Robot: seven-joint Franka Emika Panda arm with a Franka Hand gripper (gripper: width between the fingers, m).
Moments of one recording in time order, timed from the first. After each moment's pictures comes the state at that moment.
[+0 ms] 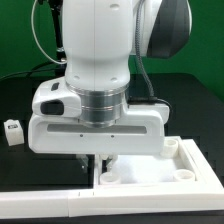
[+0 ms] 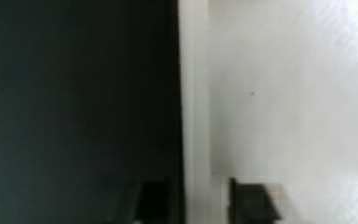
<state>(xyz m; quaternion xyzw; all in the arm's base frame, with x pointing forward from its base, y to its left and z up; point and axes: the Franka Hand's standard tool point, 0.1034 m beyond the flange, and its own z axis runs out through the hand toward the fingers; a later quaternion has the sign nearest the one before) 0.597 -0.024 0.019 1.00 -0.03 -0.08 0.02</state>
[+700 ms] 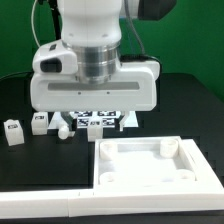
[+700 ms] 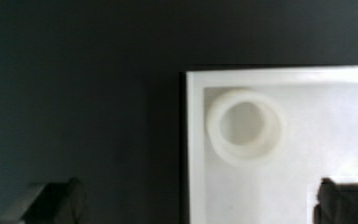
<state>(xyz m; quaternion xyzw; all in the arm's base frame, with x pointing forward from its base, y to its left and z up) 0.538 -0.018 0.066 1.00 -0.03 -0.08 0.01</state>
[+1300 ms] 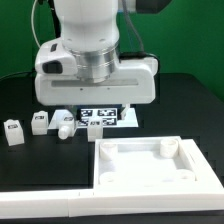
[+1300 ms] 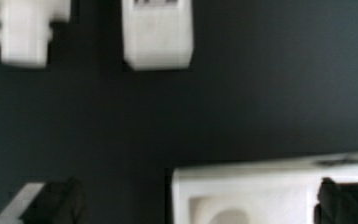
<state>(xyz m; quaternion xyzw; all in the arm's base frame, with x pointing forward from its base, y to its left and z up) 0.492 -0.009 0.074 0.98 -0.05 -0.19 -0.02</state>
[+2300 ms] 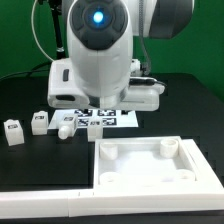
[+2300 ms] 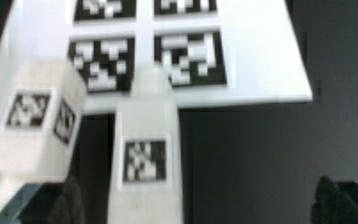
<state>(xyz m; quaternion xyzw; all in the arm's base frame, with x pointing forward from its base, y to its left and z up) 0.451 -0.004 0.051 0.91 -0.05 -0.41 0.00</state>
